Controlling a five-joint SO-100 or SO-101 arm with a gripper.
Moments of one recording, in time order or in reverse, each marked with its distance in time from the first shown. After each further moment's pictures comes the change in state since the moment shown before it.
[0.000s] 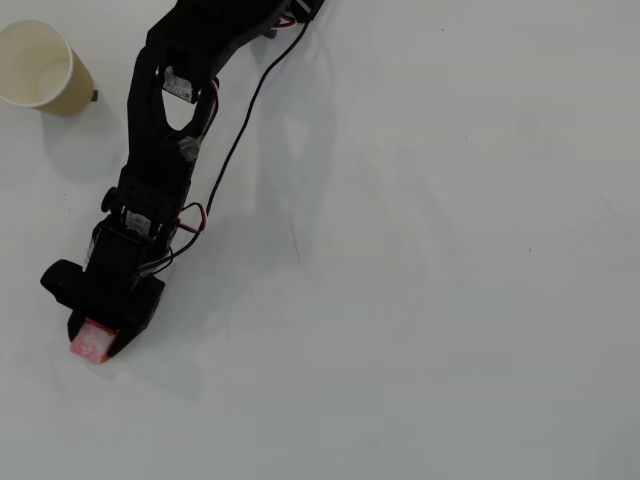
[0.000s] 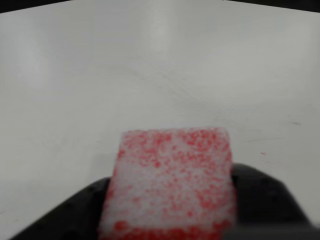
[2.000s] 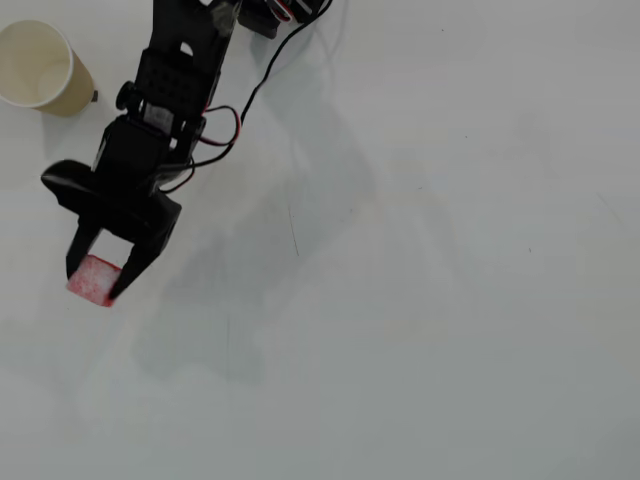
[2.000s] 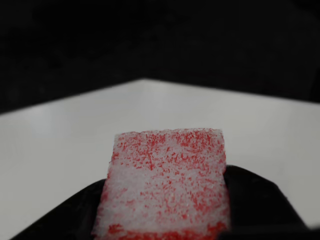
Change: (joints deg) arm 0.5 56.8 51.3 -3.3 0.0
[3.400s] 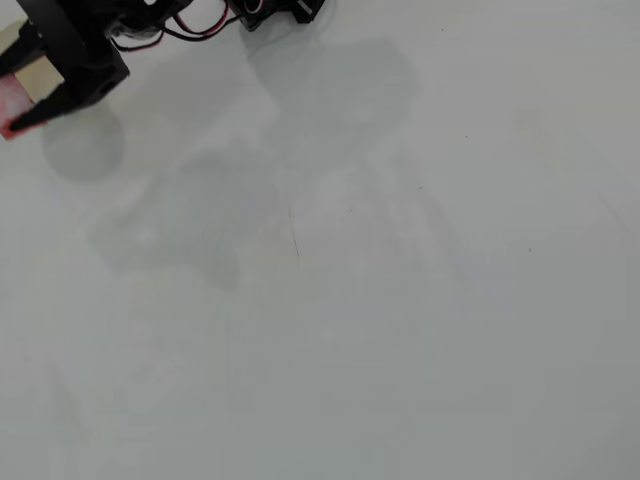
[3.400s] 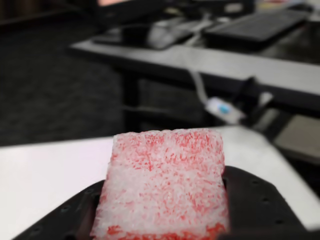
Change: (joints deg) arm 27.8 48.0 24.7 17.0 0.0
